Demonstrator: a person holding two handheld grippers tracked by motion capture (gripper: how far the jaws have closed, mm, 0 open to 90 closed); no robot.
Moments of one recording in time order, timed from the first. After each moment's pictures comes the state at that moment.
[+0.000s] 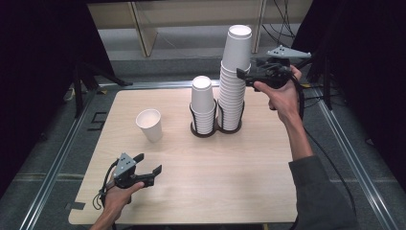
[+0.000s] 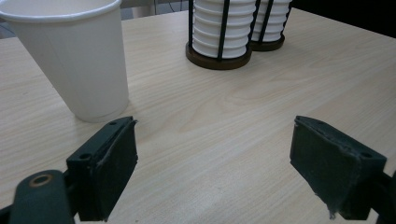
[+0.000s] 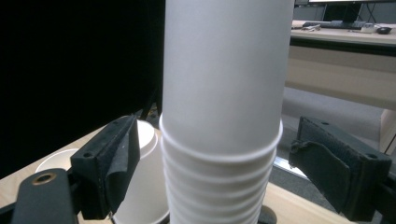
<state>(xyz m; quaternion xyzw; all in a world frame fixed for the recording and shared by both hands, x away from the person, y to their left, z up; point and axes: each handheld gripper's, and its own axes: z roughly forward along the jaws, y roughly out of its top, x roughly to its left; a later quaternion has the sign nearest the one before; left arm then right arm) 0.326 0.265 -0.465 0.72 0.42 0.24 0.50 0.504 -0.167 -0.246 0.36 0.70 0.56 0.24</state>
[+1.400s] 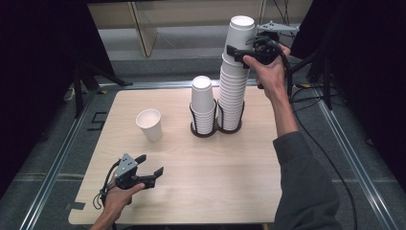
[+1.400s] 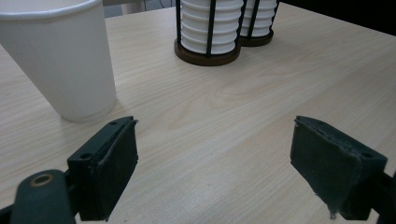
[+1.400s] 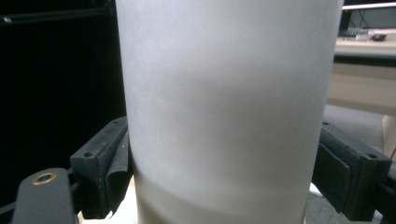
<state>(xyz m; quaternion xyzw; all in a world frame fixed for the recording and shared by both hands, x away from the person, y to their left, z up) 0.326 0.263 -0.465 0.73 0.40 0.23 0.50 0.544 -0.141 -0.209 0.37 0.68 0.58 0.25</state>
